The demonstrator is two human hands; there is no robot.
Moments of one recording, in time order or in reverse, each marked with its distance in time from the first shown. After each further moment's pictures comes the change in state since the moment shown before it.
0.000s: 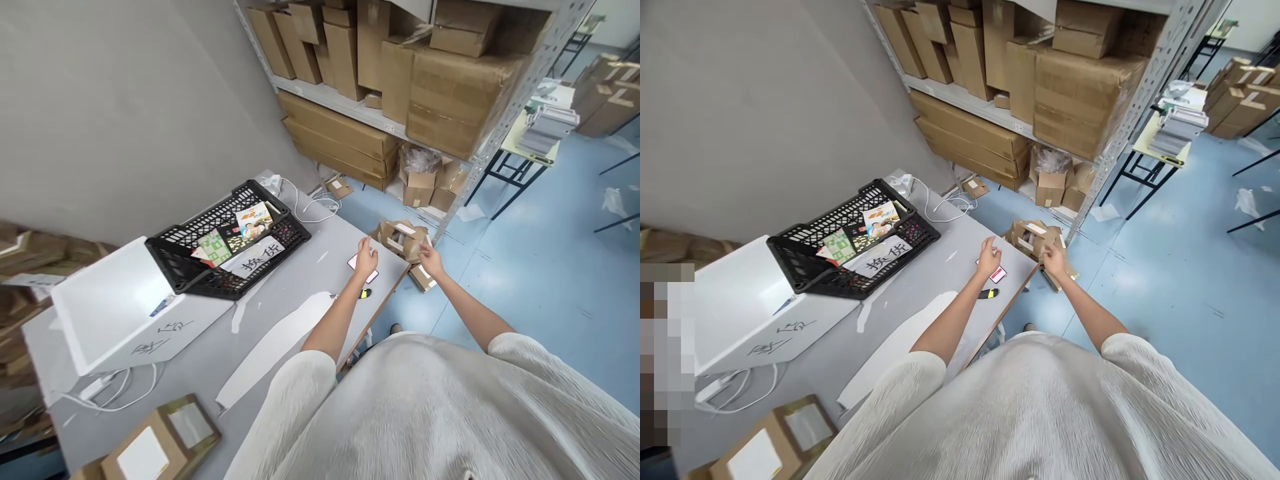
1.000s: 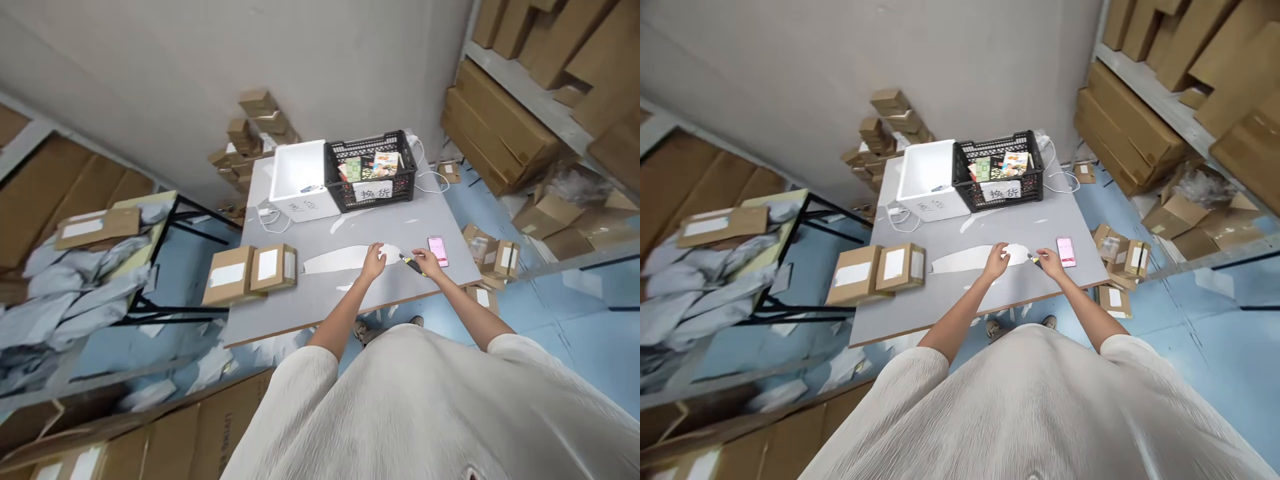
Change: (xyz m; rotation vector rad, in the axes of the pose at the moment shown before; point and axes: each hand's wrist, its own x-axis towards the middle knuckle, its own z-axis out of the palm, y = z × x) left_hand -0.200 -0.128 -0.137 -0.091 0.463 -0.347; right_hand -0.085 -0.057 0.226 -0.073 -0.773 -0.204
